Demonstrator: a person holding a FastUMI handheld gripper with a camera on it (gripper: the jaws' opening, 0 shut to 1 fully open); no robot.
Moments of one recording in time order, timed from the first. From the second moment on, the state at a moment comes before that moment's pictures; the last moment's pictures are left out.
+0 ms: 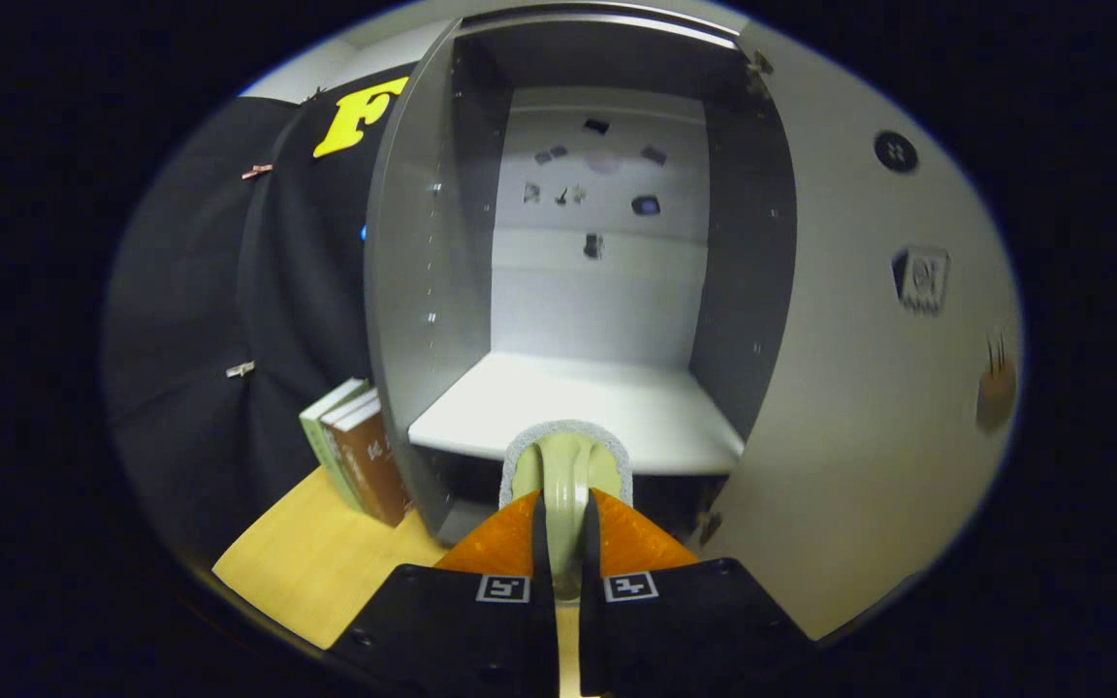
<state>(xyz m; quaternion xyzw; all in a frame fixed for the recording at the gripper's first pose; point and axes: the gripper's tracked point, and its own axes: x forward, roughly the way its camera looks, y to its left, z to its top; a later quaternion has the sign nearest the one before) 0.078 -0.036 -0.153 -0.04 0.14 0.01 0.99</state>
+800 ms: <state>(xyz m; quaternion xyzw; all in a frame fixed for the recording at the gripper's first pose) 0.275 -0.052 -0.164 0.00 0.16 0.01 0.99</state>
